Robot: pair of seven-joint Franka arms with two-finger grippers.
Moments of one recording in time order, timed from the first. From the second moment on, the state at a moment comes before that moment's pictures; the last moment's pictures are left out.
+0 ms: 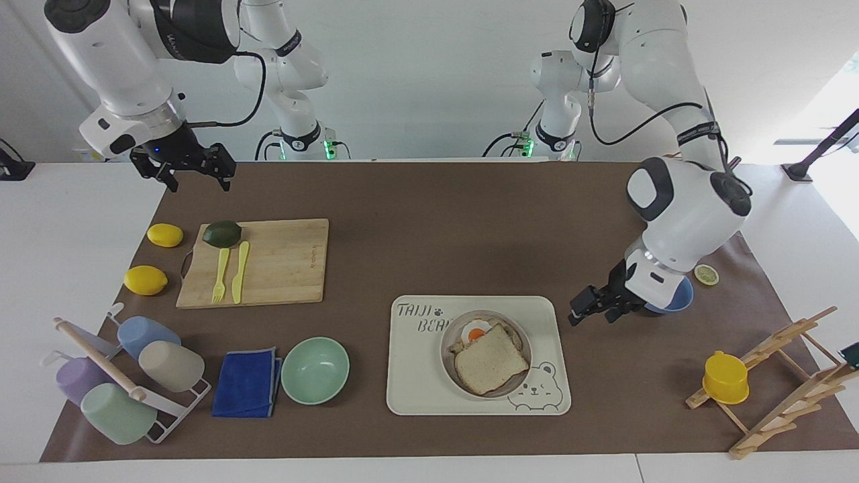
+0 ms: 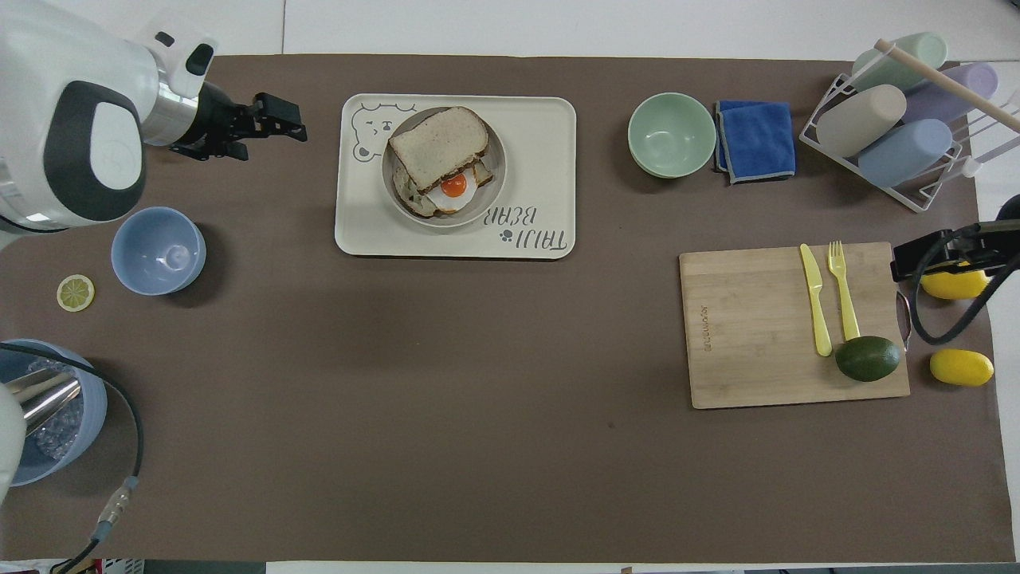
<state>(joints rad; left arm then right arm) -0.13 0.40 -0.01 -1.46 -0.25 1.98 -0.15 0.02 -0.03 -0.07 -1.68 -0.05 1.56 -0.07</state>
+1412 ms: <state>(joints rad) -0.11 -0.08 0.00 -1.73 -0.04 1.63 -0.15 0.02 -0.03 -0.07 -1.68 -0.05 1.56 -0.07</state>
